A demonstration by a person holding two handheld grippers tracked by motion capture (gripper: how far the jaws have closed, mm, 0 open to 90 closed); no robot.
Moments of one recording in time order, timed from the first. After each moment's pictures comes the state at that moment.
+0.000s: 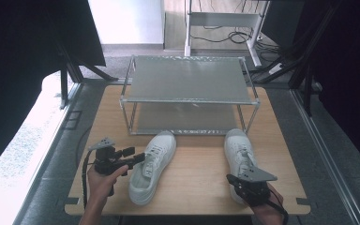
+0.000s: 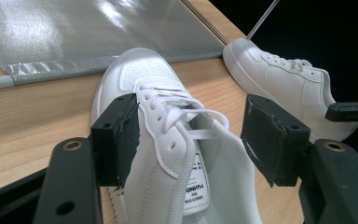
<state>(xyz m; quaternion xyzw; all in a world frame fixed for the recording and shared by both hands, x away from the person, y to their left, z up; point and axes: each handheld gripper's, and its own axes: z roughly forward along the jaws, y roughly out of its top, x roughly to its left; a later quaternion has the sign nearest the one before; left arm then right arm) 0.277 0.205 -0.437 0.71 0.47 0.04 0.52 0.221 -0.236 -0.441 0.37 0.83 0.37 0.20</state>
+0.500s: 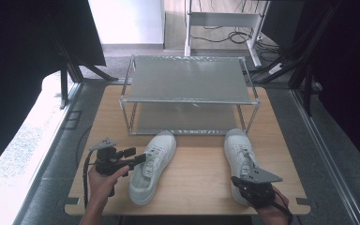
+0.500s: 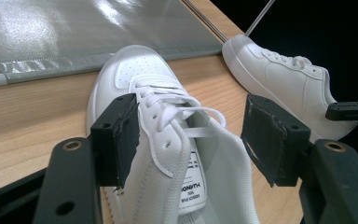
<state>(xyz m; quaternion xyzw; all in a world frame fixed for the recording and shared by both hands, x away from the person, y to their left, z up) 0.276 0.203 -0.436 0.71 0.47 0.04 0.52 0.218 -0.250 -0.442 0.38 0.83 0.37 0.20</state>
